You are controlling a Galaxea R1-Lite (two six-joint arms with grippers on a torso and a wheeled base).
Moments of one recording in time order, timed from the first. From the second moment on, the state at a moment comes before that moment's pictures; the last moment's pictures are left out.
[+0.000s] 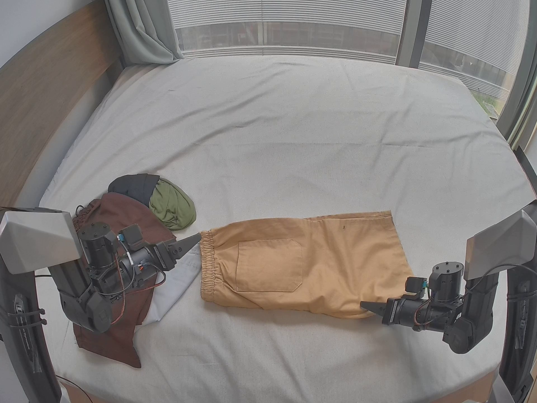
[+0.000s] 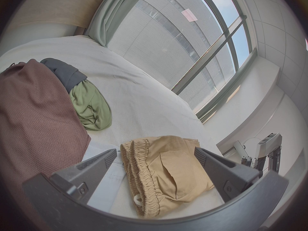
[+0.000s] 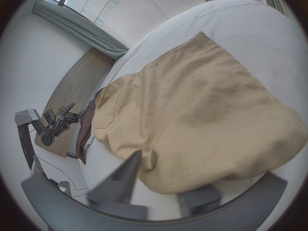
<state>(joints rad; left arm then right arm) -0.12 2.24 -0.53 -1.55 -0.48 -0.46 0.25 2.36 -0.27 -1.54 0.41 0.42</state>
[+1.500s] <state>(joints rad) -0.17 2.25 -0.47 -1.55 -0.53 -0.47 0.23 2.23 -0.16 -1.54 0.71 0.30</state>
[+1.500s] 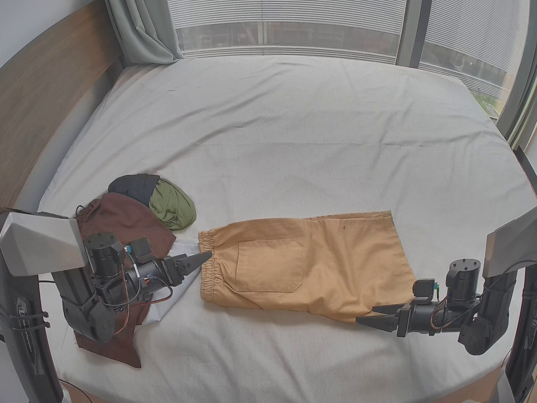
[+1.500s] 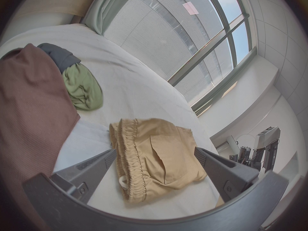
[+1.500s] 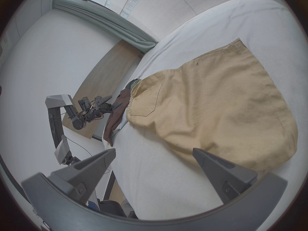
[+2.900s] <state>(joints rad) -0.23 2.46 -0.52 -1.55 -0.52 -0.49 0.24 2.25 -0.17 -1.54 0.68 0.30</state>
